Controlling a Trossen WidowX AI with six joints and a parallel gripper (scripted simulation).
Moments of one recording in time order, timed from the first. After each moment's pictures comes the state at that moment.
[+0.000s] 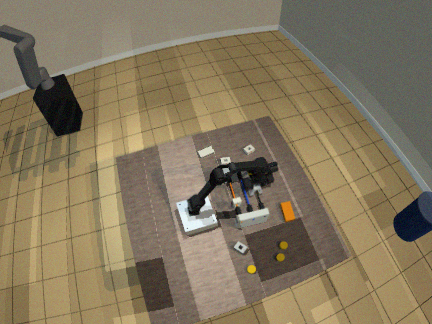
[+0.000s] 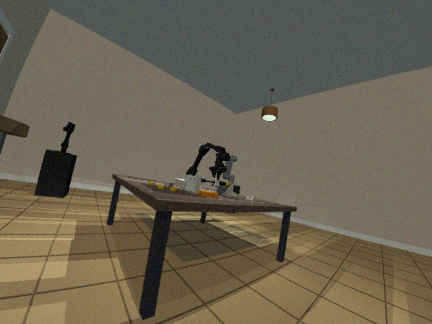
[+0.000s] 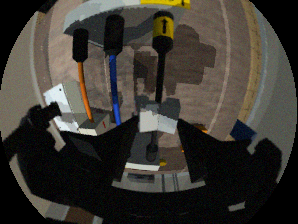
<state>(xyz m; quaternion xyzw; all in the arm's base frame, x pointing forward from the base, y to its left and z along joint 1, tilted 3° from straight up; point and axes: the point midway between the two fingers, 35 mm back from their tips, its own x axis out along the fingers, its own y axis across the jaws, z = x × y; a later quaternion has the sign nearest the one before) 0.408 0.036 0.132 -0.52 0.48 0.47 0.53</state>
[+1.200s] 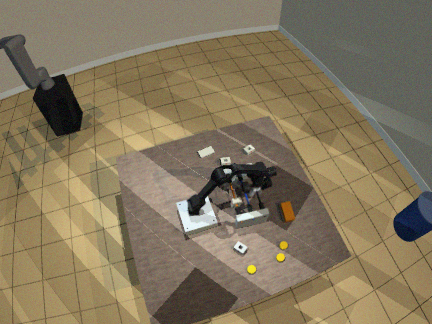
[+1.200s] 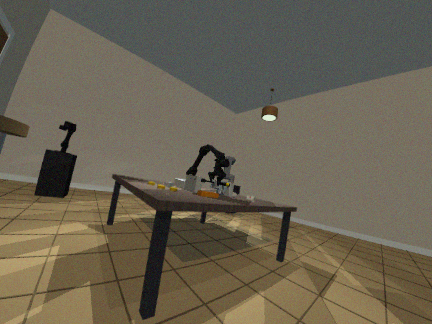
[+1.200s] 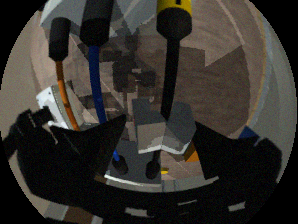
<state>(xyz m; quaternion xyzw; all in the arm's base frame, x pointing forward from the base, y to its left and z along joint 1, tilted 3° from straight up) 0.409 0.038 0.085 -0.52 0.49 0.47 0.52</state>
